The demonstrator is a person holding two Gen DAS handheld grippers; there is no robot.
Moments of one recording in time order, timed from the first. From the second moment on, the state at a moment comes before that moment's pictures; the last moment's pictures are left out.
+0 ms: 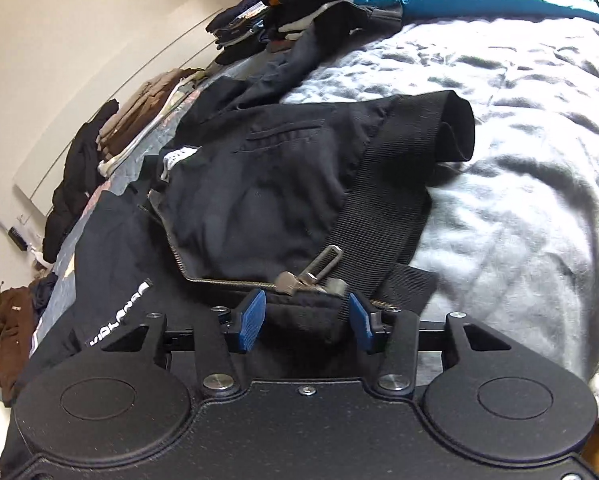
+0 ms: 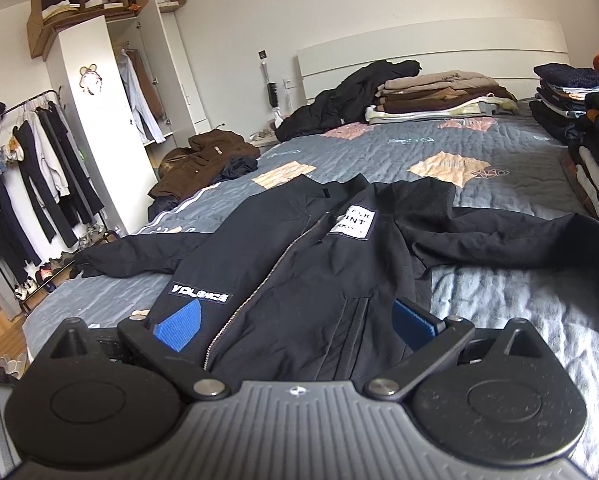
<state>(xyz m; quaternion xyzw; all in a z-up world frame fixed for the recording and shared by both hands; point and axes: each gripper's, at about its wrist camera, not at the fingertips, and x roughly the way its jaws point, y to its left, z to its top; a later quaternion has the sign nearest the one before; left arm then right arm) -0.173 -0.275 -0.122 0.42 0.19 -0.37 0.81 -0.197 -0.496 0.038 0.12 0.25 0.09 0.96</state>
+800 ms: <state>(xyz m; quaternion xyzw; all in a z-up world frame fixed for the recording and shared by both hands) -0.173 -0.228 -0.074 0.22 0.29 -0.25 0.90 -0.221 -0.493 0.037 0.11 0.25 0.09 0.96</state>
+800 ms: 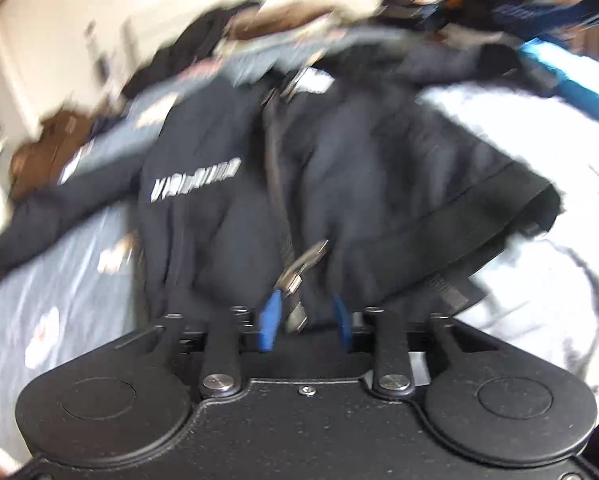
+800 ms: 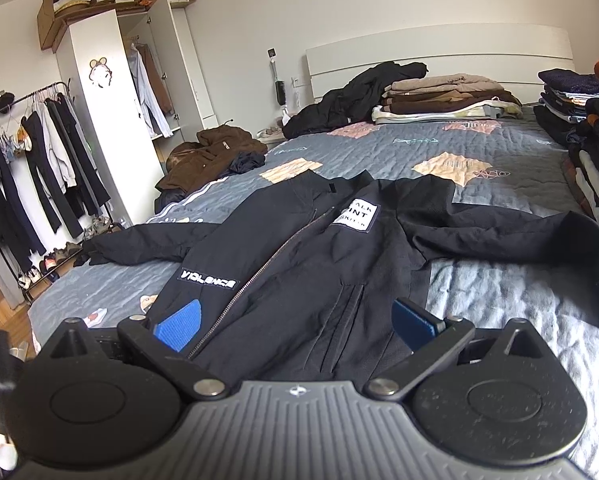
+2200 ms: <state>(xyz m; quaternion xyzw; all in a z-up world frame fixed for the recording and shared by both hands) -0.212 -0.472 -0.106 0.30 0.16 -0.42 0.84 -0.254 -0.575 0.027 0.18 0.22 0.00 0.96</state>
